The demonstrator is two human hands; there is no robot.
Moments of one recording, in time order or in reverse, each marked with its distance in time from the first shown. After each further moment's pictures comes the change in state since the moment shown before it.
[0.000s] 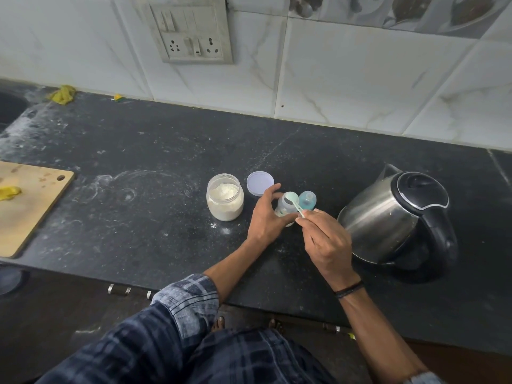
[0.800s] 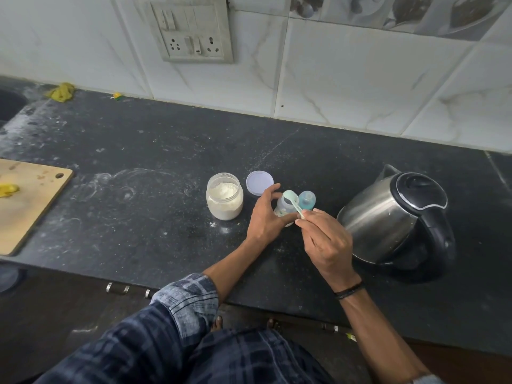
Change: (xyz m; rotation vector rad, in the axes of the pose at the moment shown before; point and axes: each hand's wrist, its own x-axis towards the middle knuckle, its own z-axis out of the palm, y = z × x) left_hand -0.002 0.001 0.000 -0.012 0.003 -0.013; right_hand 0.004 -0.002 -0.005 0.029 0.026 -0.014
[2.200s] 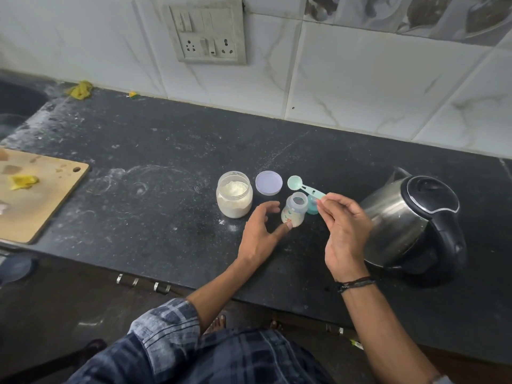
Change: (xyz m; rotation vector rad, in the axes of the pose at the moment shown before) left_hand -0.048 -0.010 -0.025 -0.022 0.078 -0.003; right_hand 0.060 -0.028 -0.009 1.086 0.340 1.468
